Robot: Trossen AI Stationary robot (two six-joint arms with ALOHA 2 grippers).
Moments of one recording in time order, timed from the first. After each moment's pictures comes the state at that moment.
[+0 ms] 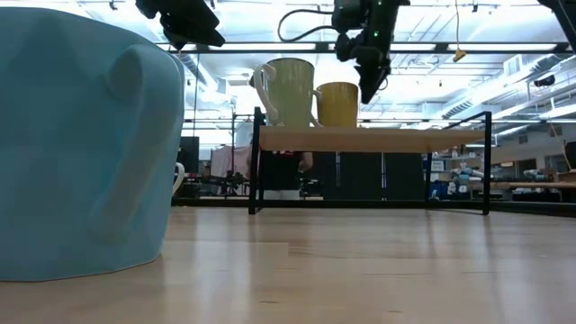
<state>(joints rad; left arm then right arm) -0.19 1.14 0.92 -0.37 -0.21 -0.17 -0.59 1.77 1.91 -1.33 0.16 -0.19</state>
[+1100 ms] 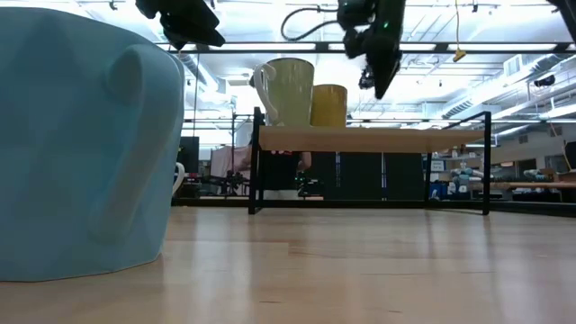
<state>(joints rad) -0.19 1.14 0.92 -0.37 -0.21 -0.17 -0.55 1.73 1.91 -1.50 0.10 -0.16</state>
